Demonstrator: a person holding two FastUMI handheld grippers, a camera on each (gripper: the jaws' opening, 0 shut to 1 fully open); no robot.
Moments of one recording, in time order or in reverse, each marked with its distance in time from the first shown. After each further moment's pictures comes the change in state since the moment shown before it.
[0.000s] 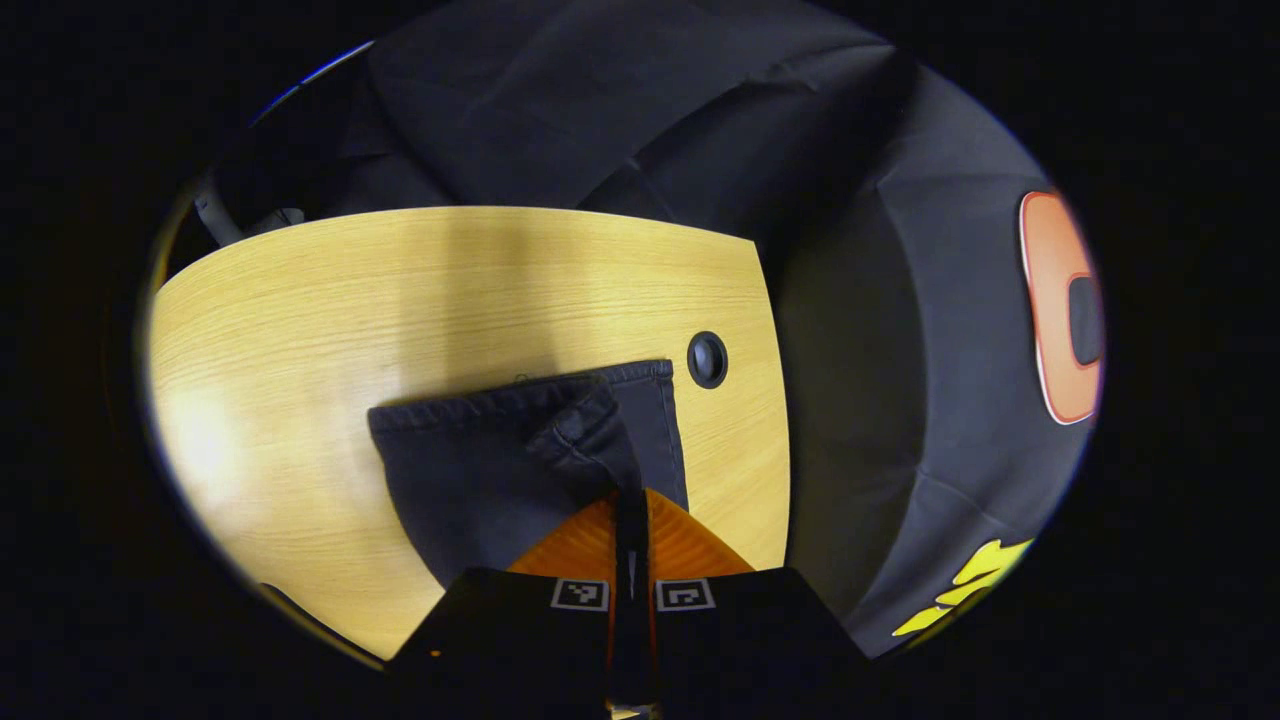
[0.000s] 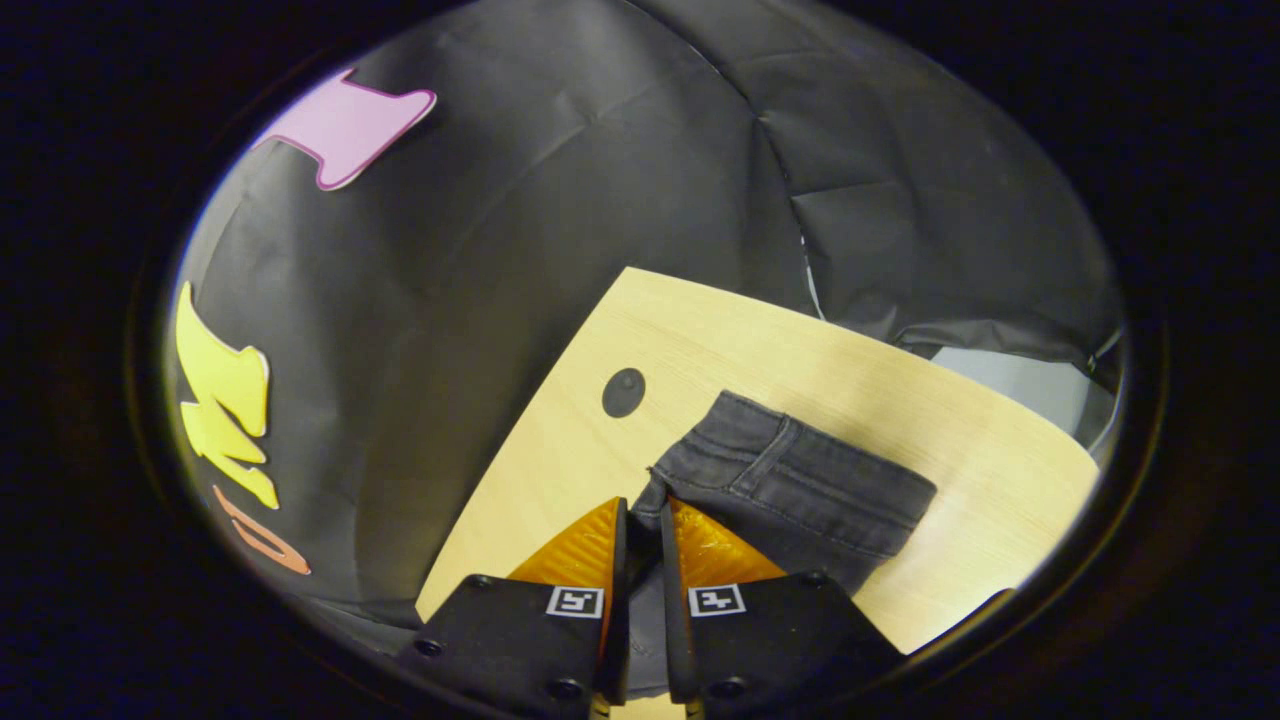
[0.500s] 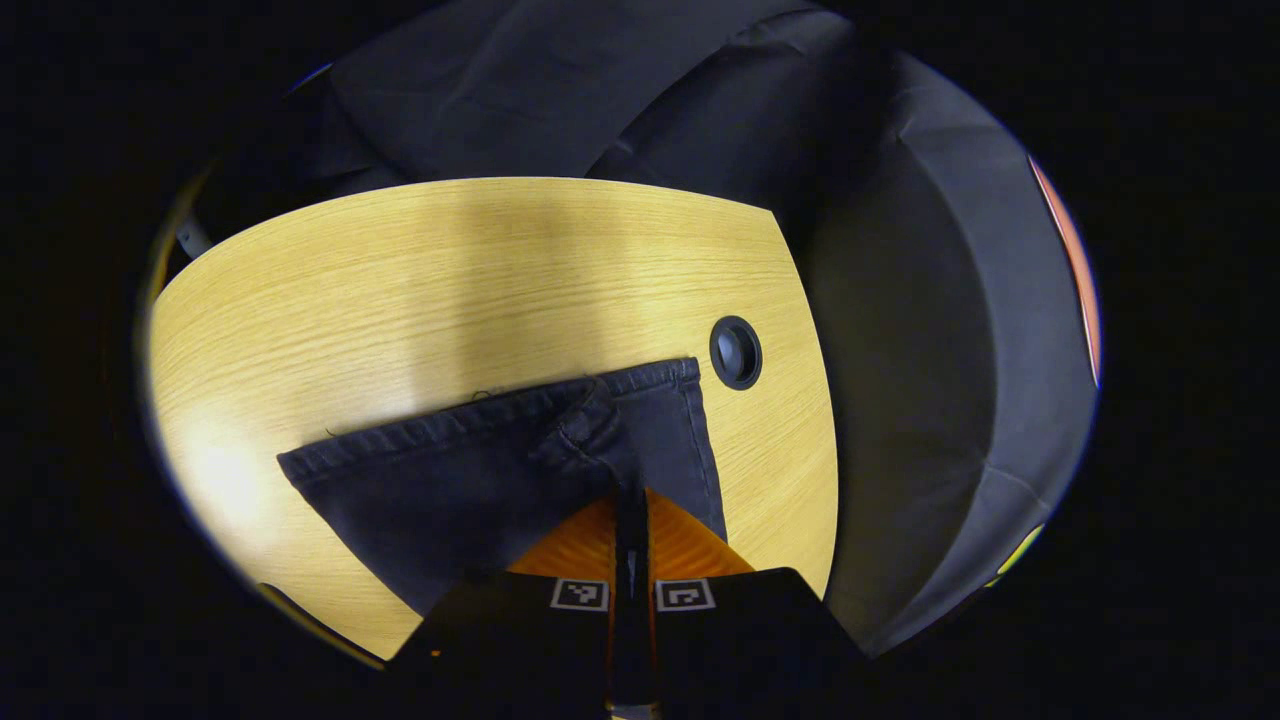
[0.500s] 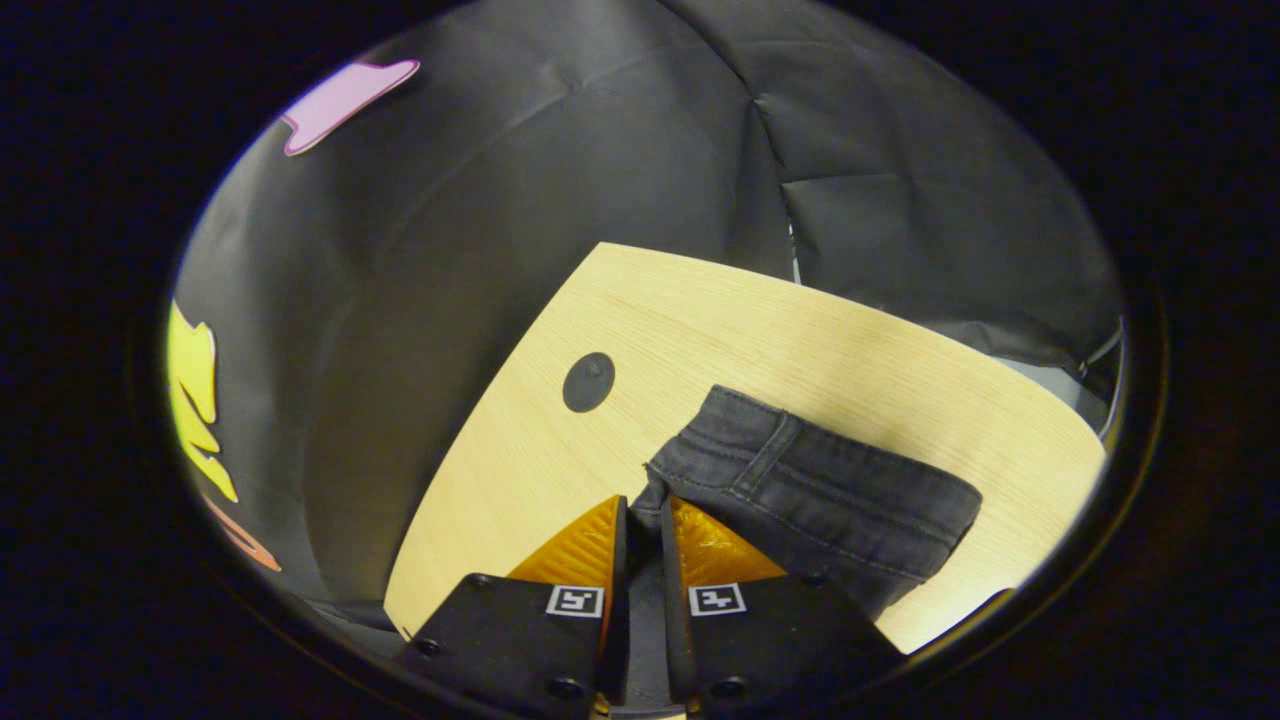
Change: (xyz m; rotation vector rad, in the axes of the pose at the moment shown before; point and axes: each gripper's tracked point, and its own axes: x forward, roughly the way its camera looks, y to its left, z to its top) left arm 0.036 -0.013 -0.015 0.097 -0.009 0.056; right arm 0.046 -0.015 -0.007 -0.025 -0.003 -0.080
